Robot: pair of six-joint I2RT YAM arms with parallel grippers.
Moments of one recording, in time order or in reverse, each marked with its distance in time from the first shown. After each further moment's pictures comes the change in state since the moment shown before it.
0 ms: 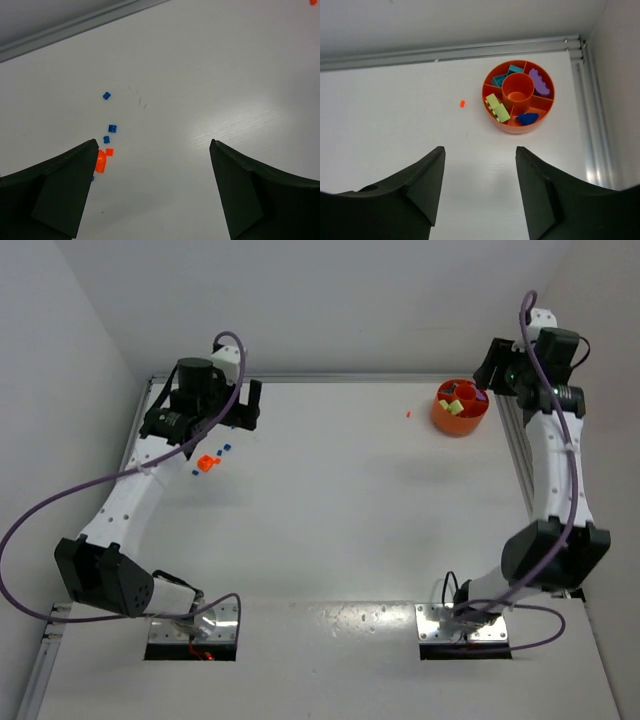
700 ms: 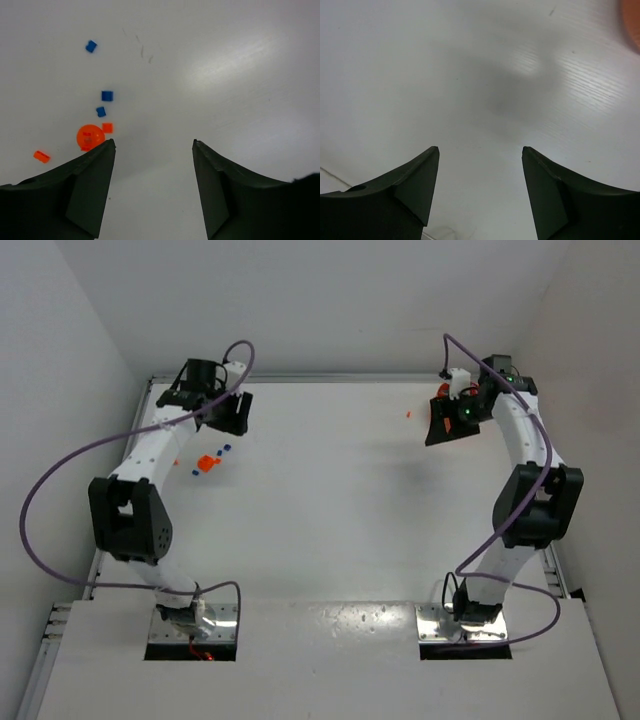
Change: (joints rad) left arm 0.117 0.247 0.016 -0.113 0.132 0.141; right arm 0.083 0.248 -0.007 -0.427 -0.275 -0.430
